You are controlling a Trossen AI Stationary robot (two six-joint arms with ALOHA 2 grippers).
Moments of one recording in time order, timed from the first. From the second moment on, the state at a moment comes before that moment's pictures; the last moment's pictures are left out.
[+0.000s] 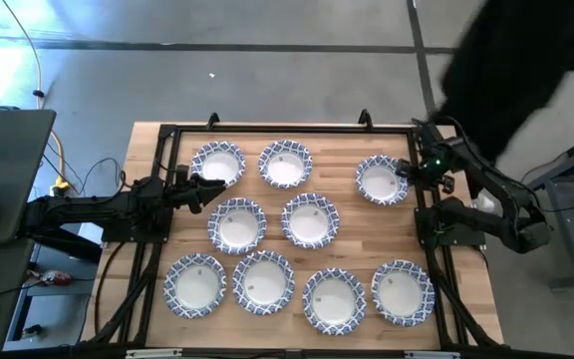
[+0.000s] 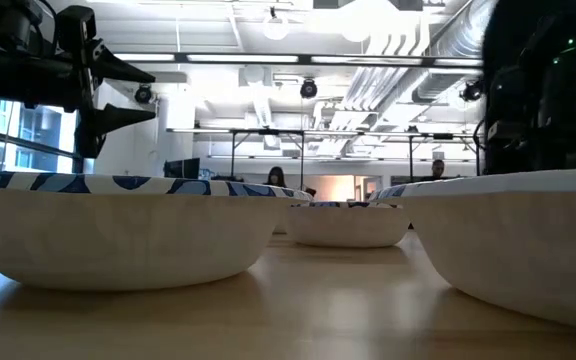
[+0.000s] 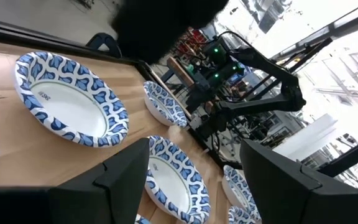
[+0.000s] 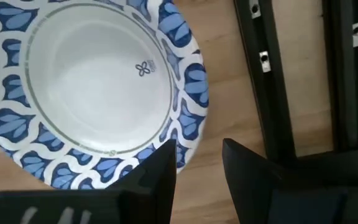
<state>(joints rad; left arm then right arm) 0.28 0.29 0.01 0.26 -0.14 -0.81 -1.17 0.95 0.63 -1.15 -0.16 0.72</state>
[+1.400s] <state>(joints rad) 0.28 0.29 0.01 0.26 -0.13 -0.79 -1.00 1.14 0.60 -0.97 -0.21 0.86</state>
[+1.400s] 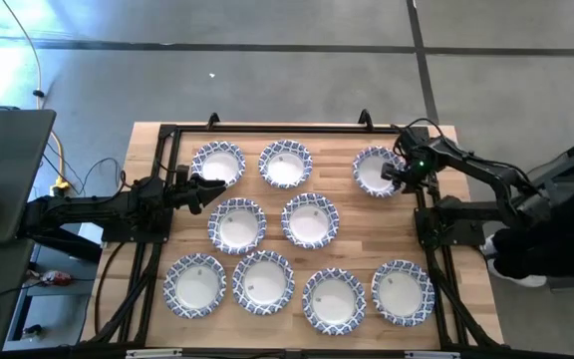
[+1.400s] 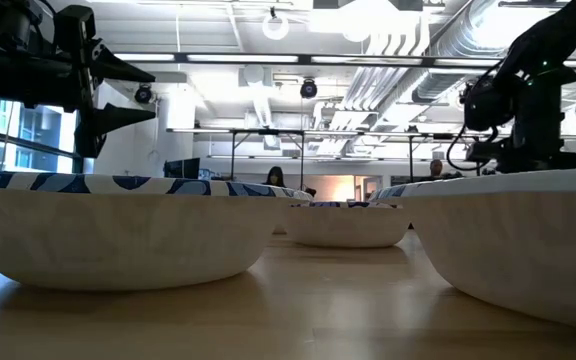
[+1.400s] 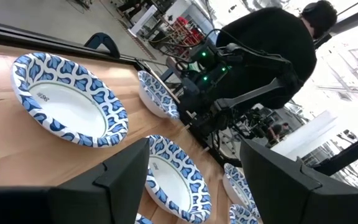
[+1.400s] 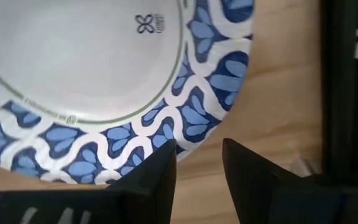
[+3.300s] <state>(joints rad) 0.28 0.29 0.01 0.26 -0.09 -0.73 -0.82 1.01 0.60 -0.74 -0.16 1.29</state>
